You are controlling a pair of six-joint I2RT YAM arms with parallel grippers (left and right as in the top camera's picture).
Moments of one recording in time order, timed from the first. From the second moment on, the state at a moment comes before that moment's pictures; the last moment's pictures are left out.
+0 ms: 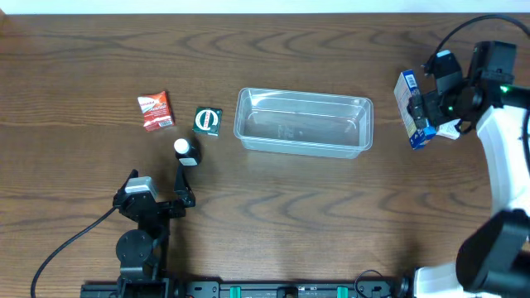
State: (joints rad) left arm -0.01 0.01 0.03 -0.13 -0.06 -0.17; right arm -0.20 1.67 1.36 -0.80 -0.17 -0.51
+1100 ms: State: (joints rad) left arm -0.01 0.01 0.03 -0.13 -0.06 -0.17; right arm -0.21 1.83 1.36 -0.69 -0.06 -0.58
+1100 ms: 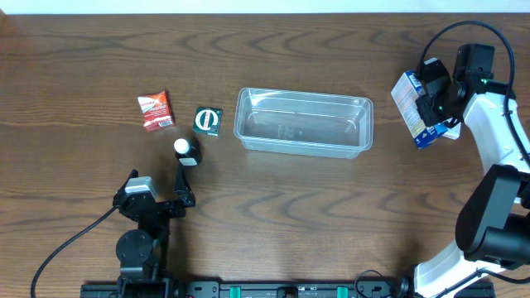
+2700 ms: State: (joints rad) left arm -0.01 0.01 0.03 -0.13 -0.06 -0.17; right arm -0.14 1.80 1.33 -0.68 -0.04 -0.49
